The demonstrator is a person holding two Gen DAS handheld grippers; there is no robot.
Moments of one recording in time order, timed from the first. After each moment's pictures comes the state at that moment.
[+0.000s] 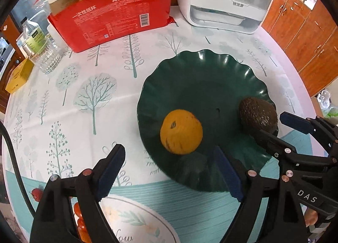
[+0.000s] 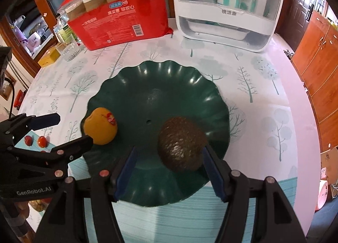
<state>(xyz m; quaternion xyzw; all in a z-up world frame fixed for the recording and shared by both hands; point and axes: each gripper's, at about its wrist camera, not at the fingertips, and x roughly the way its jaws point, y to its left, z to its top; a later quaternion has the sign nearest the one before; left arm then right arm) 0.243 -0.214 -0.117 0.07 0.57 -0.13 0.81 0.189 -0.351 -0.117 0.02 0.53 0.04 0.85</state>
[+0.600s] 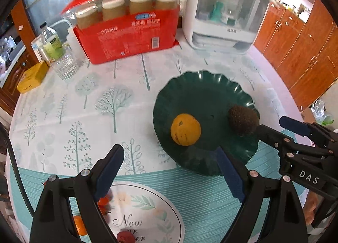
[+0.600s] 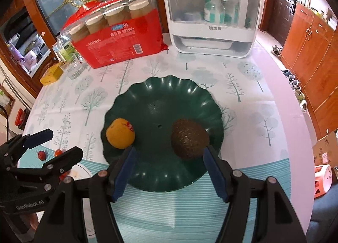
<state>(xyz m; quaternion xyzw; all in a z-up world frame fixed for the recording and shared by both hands) 0.206 -0.178 -0.060 0.04 0.51 -0.13 0.85 0.161 -0.337 -0.069 0.05 0.49 0.00 0.87</state>
